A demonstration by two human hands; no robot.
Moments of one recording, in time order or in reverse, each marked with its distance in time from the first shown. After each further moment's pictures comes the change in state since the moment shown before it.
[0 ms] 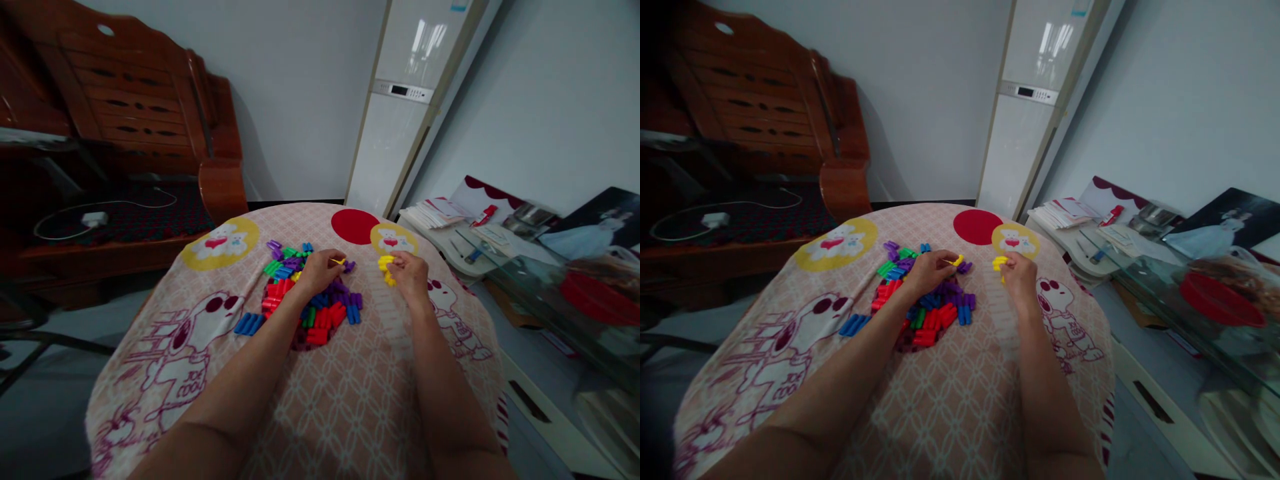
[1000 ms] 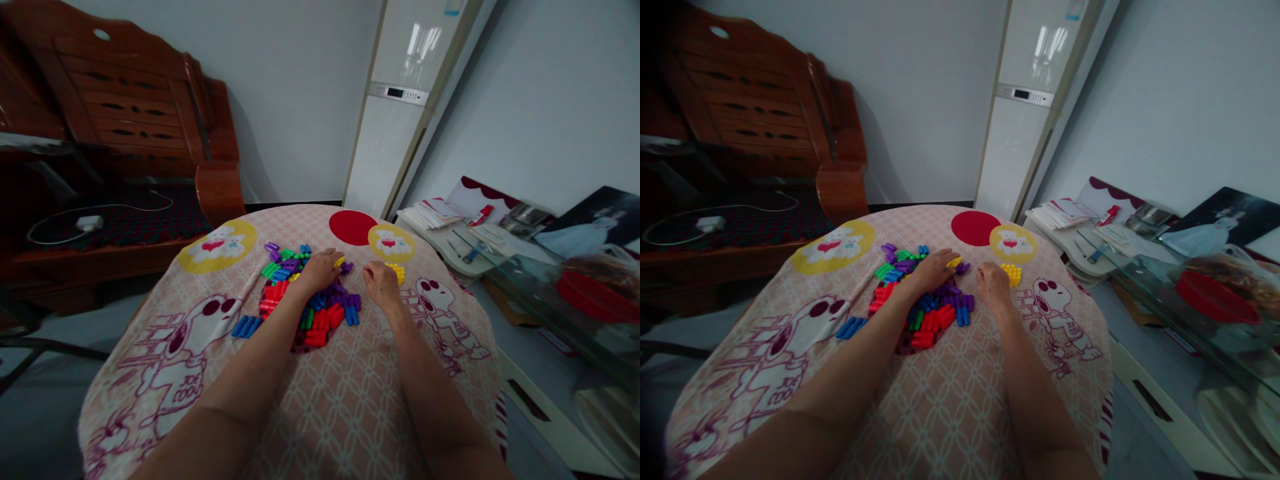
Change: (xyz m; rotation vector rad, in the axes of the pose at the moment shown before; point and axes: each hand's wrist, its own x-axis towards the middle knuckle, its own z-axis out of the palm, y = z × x) left_hand 0.020 -0.021 0.010 0.633 -0.168 0.152; right_hand -0.025 -0.020 0.032 -0.633 -0.204 -0.390
